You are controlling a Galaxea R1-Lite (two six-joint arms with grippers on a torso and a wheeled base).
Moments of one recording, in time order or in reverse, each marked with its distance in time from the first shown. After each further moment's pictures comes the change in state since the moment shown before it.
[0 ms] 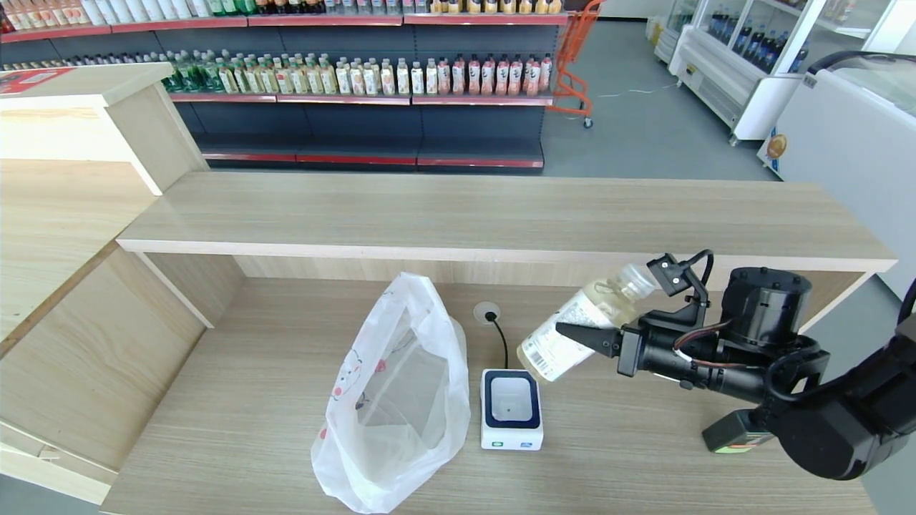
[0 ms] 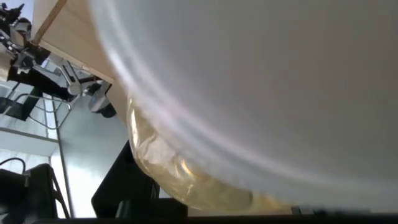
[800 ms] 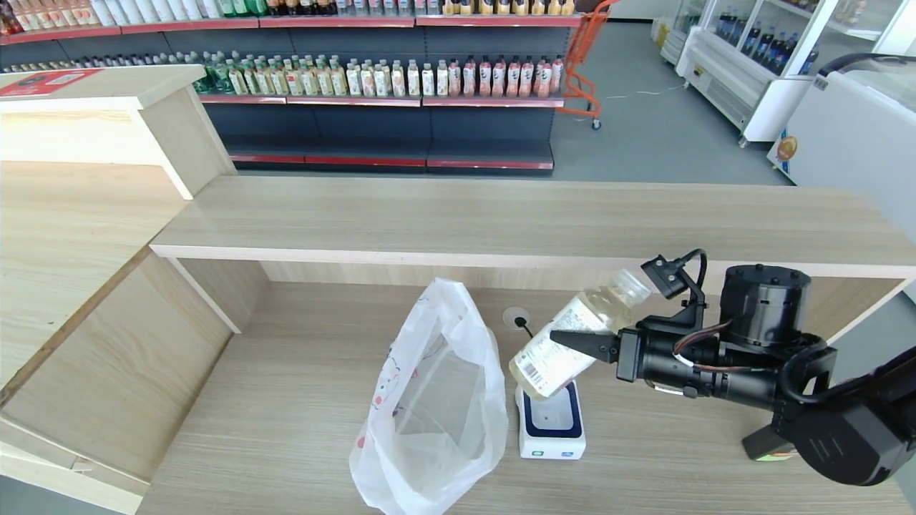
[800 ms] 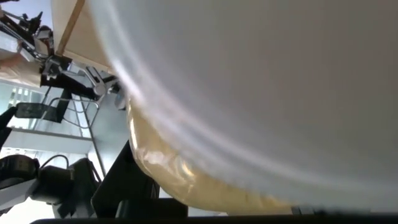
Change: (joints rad) left arm 0.000 0.000 0.000 0.001 0.000 0.000; right arm 0.054 -0.070 -0.007 0.154 -0.018 0.114
